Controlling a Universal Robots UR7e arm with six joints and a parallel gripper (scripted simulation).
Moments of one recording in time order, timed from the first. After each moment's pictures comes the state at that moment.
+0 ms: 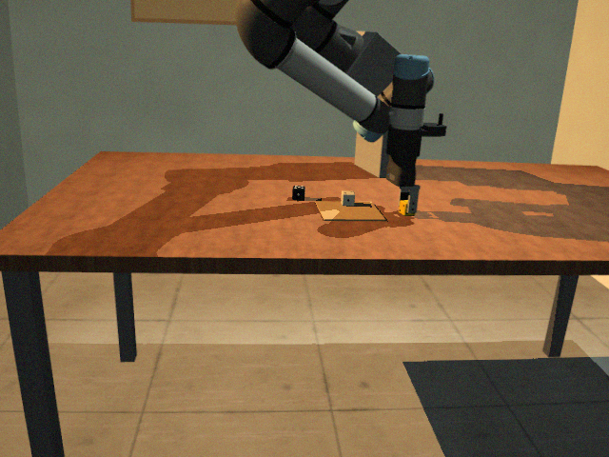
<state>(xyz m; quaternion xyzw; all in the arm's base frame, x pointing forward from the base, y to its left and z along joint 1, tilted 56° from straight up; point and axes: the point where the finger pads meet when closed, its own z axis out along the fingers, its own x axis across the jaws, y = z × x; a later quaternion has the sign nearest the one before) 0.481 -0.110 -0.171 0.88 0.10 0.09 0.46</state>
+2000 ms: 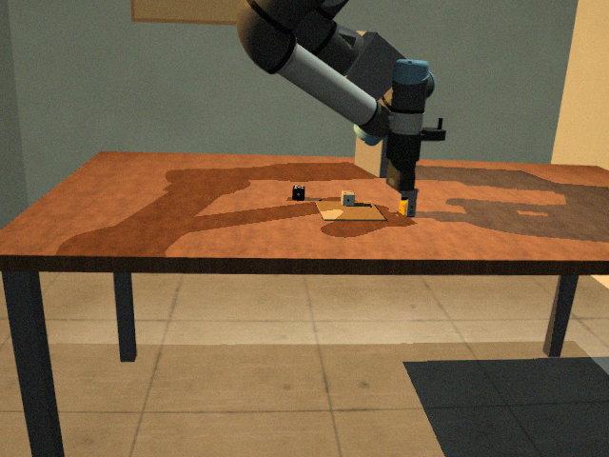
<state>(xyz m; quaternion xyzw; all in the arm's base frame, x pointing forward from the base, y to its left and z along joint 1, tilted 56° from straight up) 0.484 -0.118 -0.177 0.88 0.10 0.09 0.46</state>
